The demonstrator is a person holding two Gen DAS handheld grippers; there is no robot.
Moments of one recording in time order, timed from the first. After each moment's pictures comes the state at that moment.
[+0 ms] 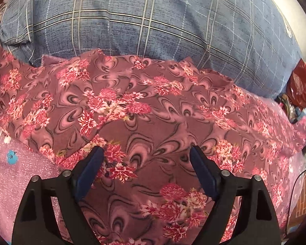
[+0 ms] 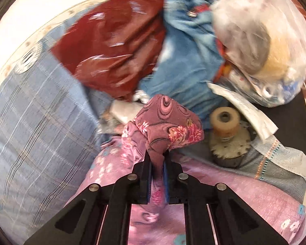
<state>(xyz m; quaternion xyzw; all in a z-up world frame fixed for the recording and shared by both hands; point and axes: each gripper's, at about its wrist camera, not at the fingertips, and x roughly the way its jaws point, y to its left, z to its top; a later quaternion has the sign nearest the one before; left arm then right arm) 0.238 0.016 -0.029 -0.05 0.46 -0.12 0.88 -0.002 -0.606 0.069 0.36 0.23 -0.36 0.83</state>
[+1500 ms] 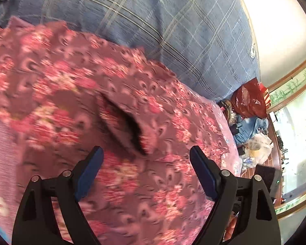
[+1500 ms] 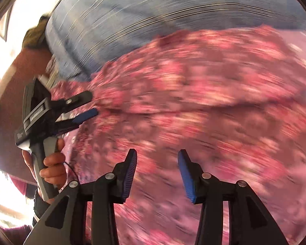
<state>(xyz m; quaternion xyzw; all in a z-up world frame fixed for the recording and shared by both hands) 0.224 0.018 -0.013 -0.22 0.51 -0.29 0.78 0.040 -0.207 0.006 0.22 0.48 0.12 0.84</state>
